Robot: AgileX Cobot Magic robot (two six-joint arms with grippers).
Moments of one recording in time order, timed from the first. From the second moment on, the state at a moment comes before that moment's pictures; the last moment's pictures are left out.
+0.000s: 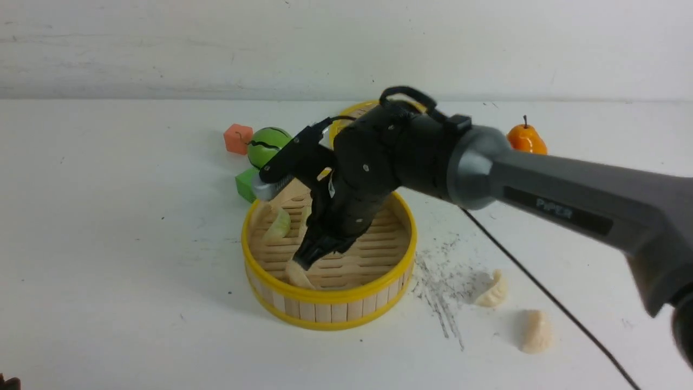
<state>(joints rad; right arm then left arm) 0.70 2.10 -1.83 -0.08 0.84 -0.09 -0.27 0.14 -0.27 0.06 0.53 0.03</state>
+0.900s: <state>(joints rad) 0.27 1.79 -1.11 0.16 0.44 0.12 -0.27 0.14 -0.27 0.06 0.52 0.02</state>
